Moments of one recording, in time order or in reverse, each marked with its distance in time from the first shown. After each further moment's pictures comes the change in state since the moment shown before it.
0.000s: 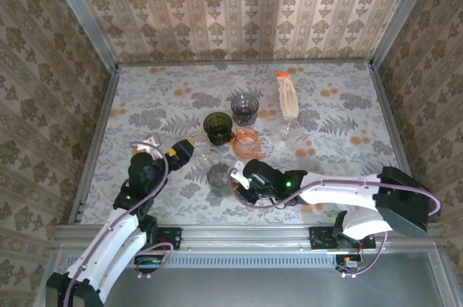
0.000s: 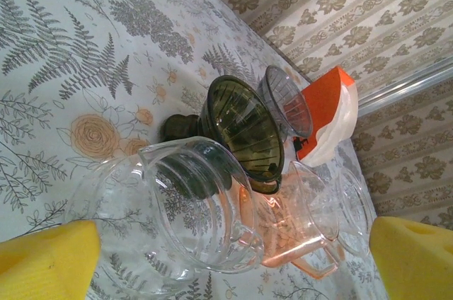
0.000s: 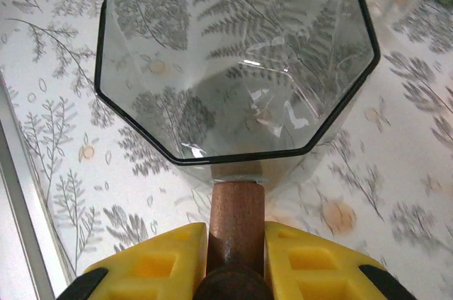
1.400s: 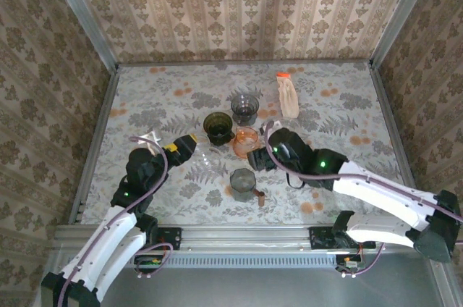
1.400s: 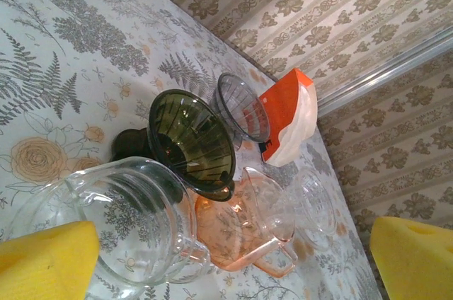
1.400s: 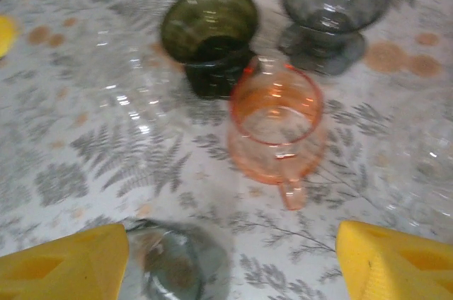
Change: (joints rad) left arm -0.035 0.006 0.085 -0.015 0.023 0.010; right arm -0.228 -0.220 0.256 -0.386 0.208 0.289
